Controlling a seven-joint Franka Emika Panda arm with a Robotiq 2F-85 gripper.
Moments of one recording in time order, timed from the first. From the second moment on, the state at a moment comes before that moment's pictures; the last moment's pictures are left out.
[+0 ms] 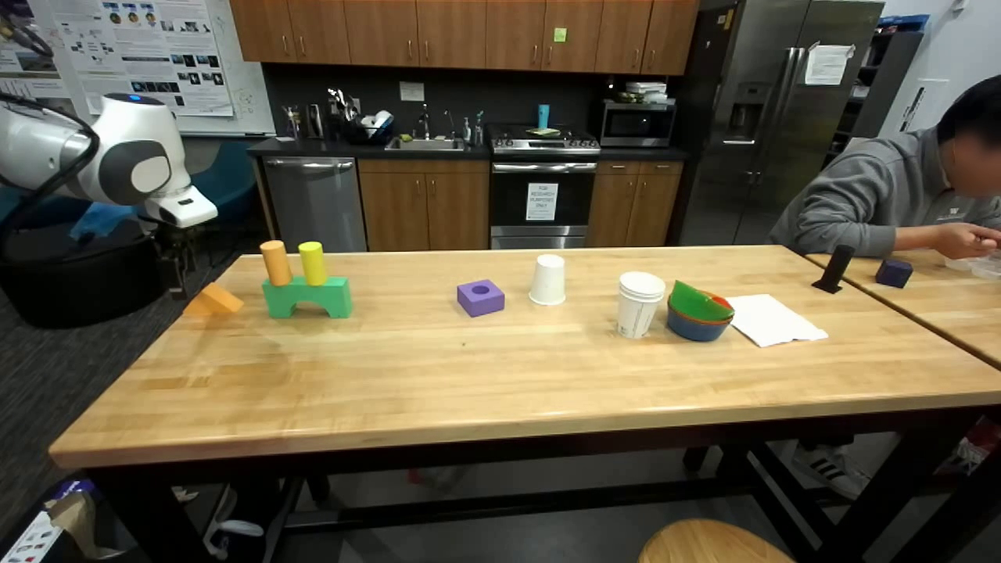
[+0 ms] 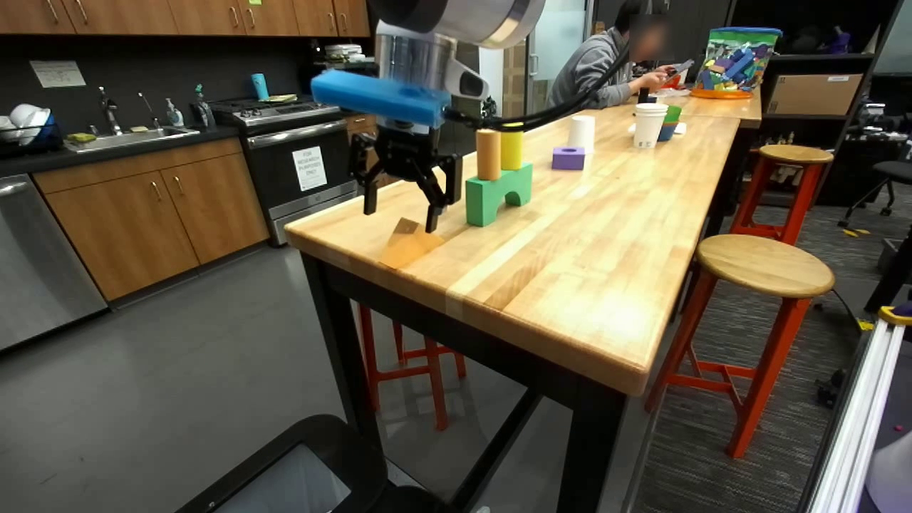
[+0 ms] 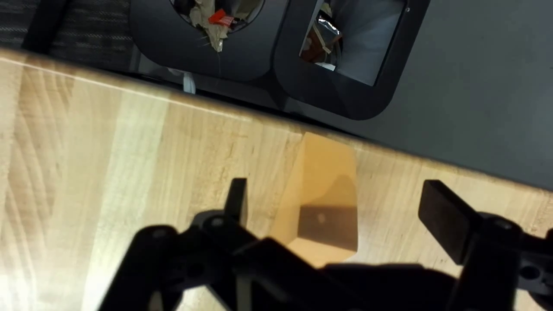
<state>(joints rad) 0.16 0.17 0.12 -2.16 0.22 2.47 1.19</state>
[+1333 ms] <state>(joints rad) 0.16 0.17 0.10 -2.21 0.21 2.54 1.23</state>
